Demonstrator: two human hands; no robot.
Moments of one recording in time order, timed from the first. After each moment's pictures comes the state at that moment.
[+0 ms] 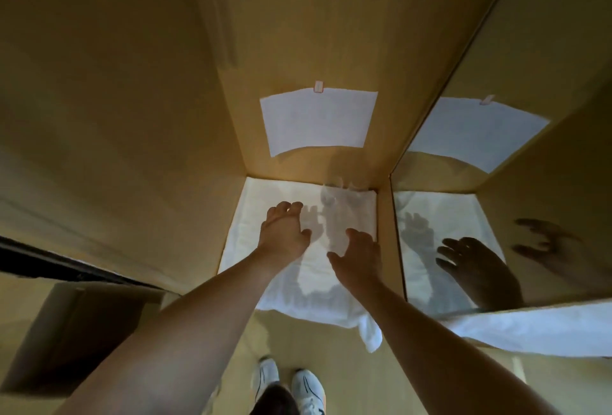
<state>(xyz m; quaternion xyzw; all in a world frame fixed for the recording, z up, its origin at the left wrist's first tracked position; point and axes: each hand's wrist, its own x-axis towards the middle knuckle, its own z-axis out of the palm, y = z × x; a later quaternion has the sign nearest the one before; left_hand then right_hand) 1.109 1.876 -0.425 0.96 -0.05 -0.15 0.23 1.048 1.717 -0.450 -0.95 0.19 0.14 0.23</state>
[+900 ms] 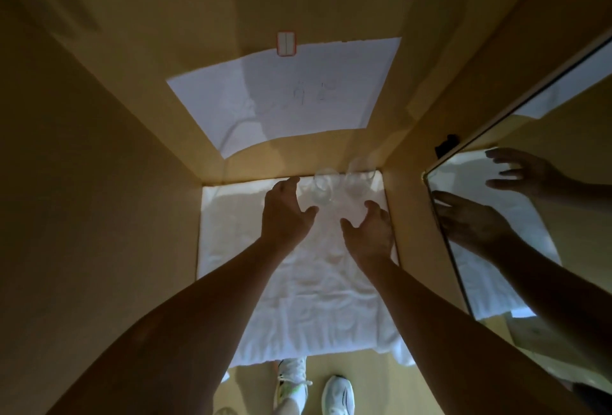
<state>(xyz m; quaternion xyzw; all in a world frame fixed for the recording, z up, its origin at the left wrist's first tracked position) 1.298 1.833 -0.583 0.92 -0.05 -0.17 0.35 1.221 1.691 -0.597 -0.85 0.41 0.07 0.32</state>
